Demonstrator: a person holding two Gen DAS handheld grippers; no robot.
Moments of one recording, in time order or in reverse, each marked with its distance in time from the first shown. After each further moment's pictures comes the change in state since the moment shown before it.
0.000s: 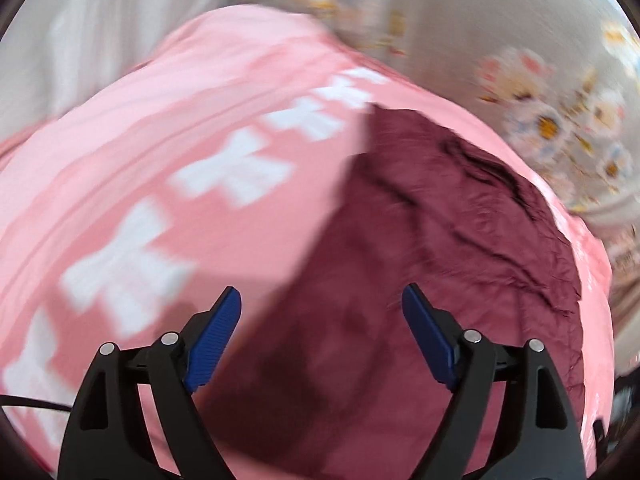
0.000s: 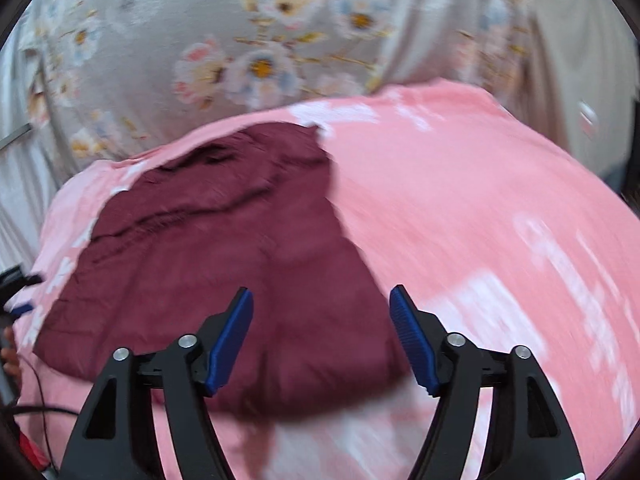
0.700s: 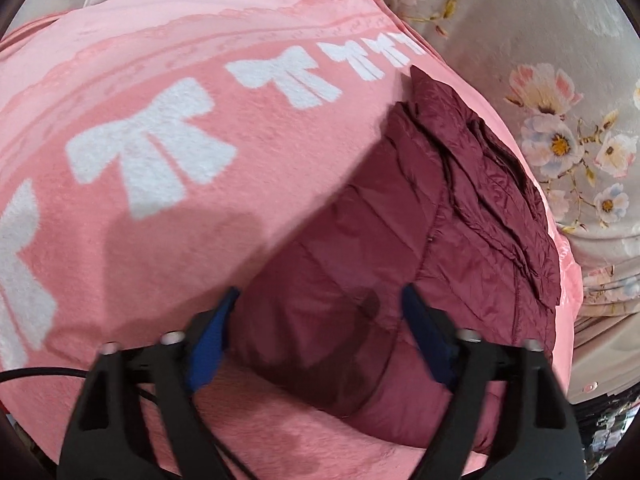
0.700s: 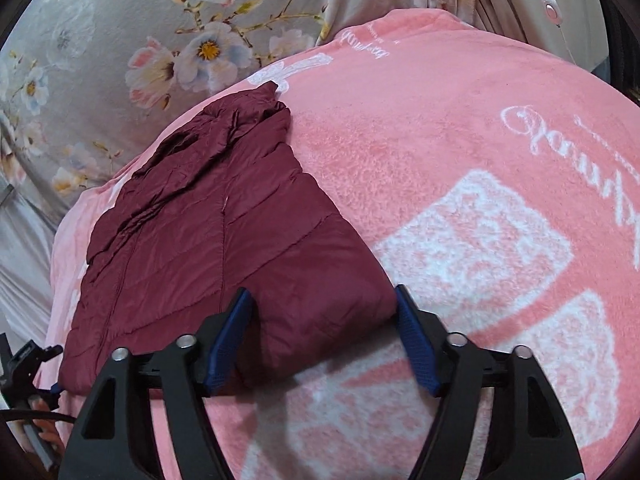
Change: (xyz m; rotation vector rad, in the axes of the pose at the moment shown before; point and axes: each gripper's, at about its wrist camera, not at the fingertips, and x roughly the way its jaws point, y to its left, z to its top) left arm 0.010 0.036 -0.038 -0.183 0.155 -0.100; right arm 0.031 -0.031 -0.019 0.232 0.131 0.066
